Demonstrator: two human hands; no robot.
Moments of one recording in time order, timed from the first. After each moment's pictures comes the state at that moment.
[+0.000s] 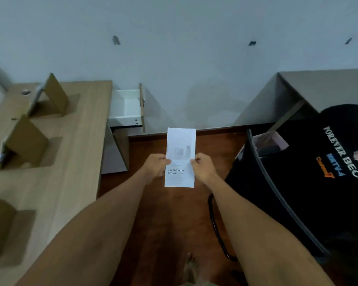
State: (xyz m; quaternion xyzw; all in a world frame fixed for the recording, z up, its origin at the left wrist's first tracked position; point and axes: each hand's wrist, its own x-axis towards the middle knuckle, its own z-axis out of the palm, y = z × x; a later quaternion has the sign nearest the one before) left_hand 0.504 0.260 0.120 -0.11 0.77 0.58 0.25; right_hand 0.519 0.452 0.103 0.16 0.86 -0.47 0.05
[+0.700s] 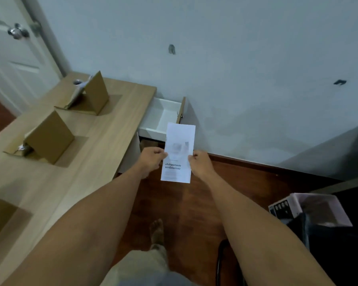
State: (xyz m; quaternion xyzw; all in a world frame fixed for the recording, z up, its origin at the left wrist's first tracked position) left_hand 0.324 0.186 0.098 -0.25 0.73 0.63 0.09; right_hand 0.275 0.378 0.091 -0.01 0.88 -0.45 0.16
